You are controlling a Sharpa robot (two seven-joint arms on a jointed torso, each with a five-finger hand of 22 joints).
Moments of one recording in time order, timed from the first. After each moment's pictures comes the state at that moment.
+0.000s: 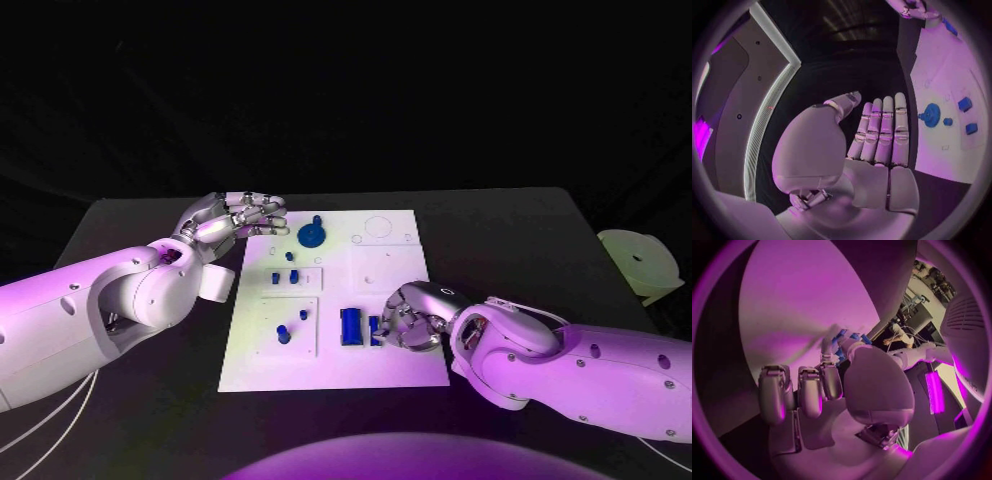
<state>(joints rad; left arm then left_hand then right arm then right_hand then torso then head) 1.06 -0.93 0.04 1.55 -0.10 -0.19 0.35 1.33 -0.21 0.54 0.04 0.19 0.93 0.20 0.29 0.20 1.14 0.14 0.14 0.07 0.97 0.10 0.45 0.24 0.18 0.99 0.20 0.33 0.18 0.96 -0.91 -0.14 1.80 -1.48 -0.43 -0.36 1.17 -0.20 0.43 0.25 0.06 1.05 0.04 0.49 0.61 1.47 -0.04 1.35 1.31 1.47 -0.09 1.54 1.31 0.02 1.47 0.02 1.47 1.31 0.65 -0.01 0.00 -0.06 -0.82</state>
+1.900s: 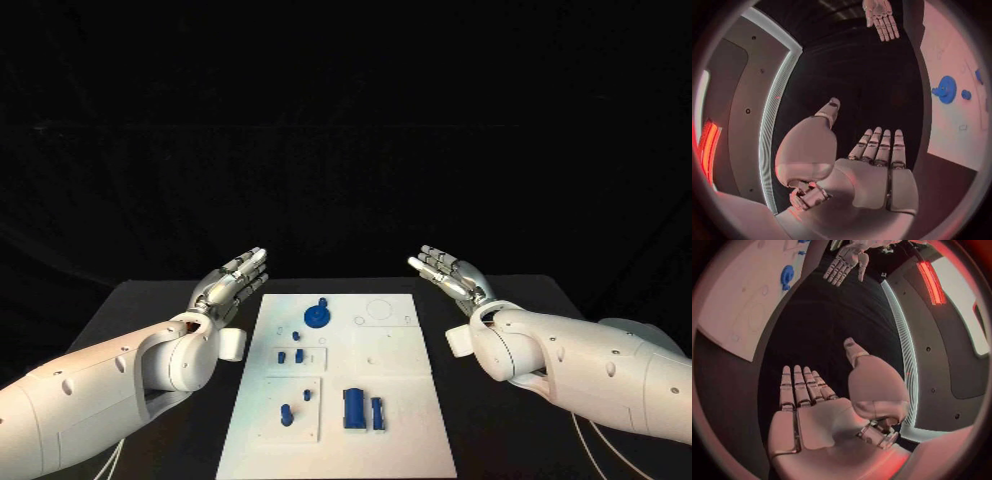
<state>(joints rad) 1.01 -0.80 0.03 1.31 0.04 -0.25 0.48 0.99 -0.06 0.16 0.02 0.06 0.27 0.06 0.07 0.05 0.35 0.06 0.02 0.02 0.26 0.06 0.08 0.06 0.06 0.26 0.09 0.03 0.02 1.08 -0.72 -0.10 1.24 -0.19 -0.45 0.44 0.86 -0.05 0.18 0.02 0.03 0.25 0.07 0.07 0.13 0.30 0.06 0.04 0.09 0.29 0.04 0.10 0.11 0.06 0.27 0.08 0.02 0.24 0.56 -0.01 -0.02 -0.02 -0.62</state>
